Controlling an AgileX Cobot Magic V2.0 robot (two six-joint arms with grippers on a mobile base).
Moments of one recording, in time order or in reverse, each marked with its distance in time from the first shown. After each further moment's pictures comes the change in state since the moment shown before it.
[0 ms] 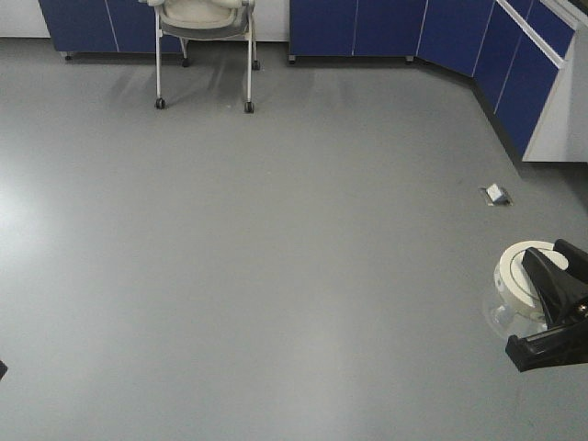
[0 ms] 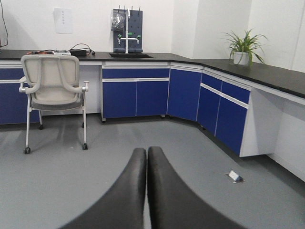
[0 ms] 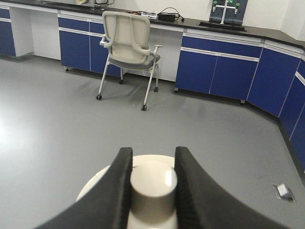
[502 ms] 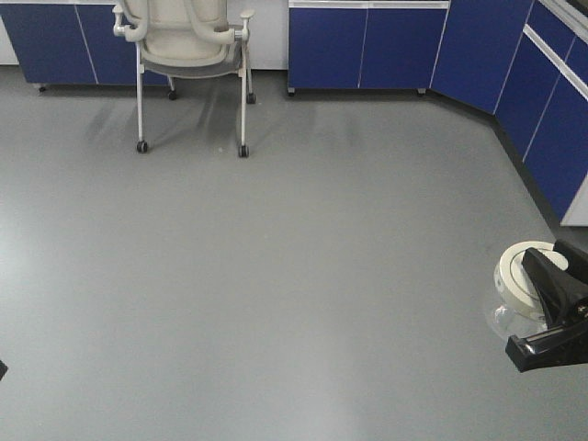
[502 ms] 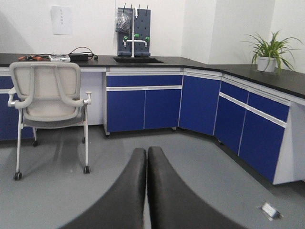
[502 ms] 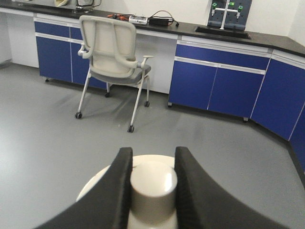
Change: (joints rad) left arm 0.000 0.000 0.000 0.000 0.000 0.000; right arm 0.000 0.000 0.000 0.000 0.001 0.000
